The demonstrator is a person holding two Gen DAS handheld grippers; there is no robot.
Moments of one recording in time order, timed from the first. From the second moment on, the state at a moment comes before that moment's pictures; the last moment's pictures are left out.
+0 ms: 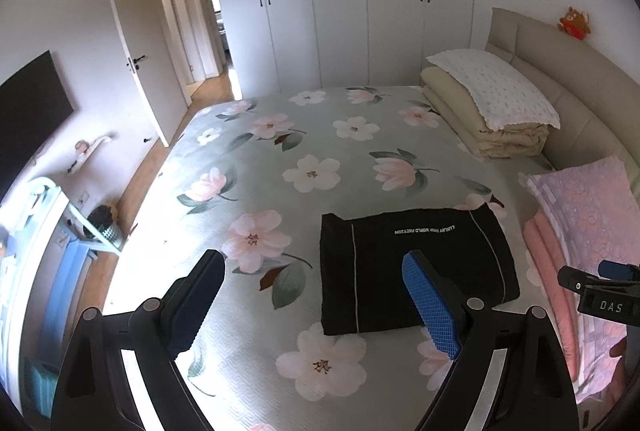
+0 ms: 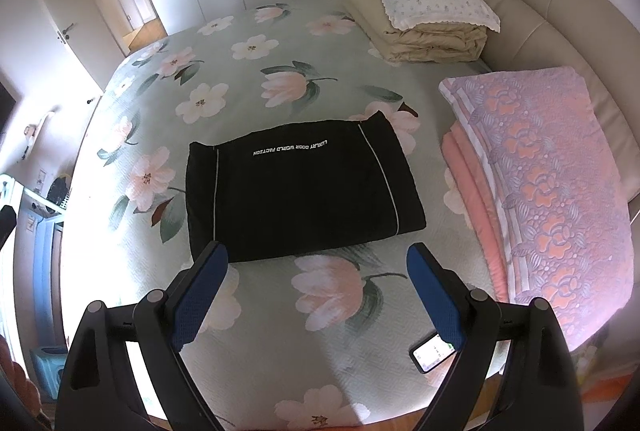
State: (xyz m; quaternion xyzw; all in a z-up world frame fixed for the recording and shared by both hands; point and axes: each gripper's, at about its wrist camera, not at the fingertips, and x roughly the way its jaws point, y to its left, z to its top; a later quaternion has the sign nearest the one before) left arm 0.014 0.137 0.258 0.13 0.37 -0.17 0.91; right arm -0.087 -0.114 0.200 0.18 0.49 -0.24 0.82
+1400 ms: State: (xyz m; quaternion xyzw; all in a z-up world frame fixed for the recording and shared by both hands) left arm 0.014 0.127 0.240 0.18 0.39 -0.14 0.89; right arm -0.086 -0.127 0.192 0.19 0.49 -0.22 0.82
